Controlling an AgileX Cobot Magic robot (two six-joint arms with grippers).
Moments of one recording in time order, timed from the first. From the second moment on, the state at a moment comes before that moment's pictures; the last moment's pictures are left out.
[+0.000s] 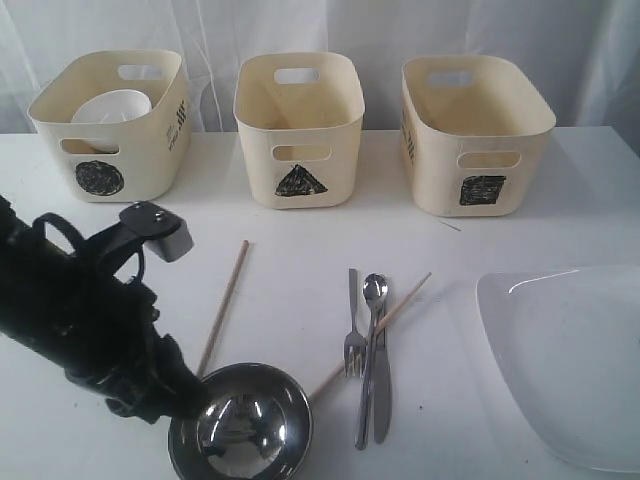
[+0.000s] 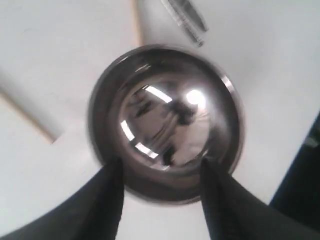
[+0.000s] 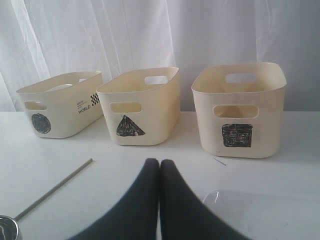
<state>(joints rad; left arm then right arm) -0.51 1.36 -0.77 -0.67 0.83 0.76 0.24 0.01 0.00 -0.16 0.08 0.33</state>
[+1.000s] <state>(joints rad) -0.51 1.53 -0.77 -0.51 0.66 0.53 0.24 0.01 0.00 -0.16 0.08 0.33</state>
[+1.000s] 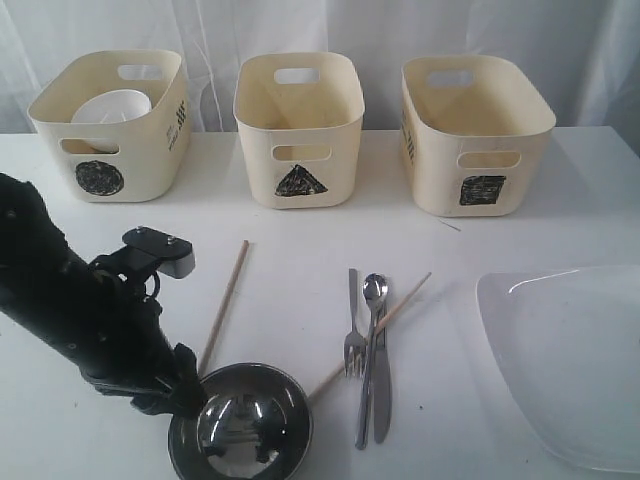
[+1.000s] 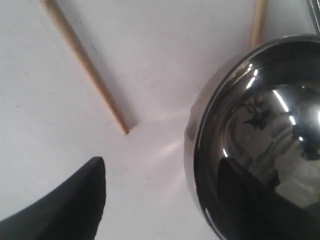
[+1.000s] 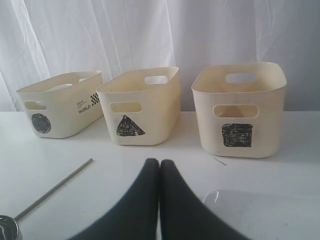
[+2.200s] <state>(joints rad) -0.03 1.83 -1.68 0.28 0.40 -0.06 0.24 0.01 0.00 -0.16 0.08 0.35</state>
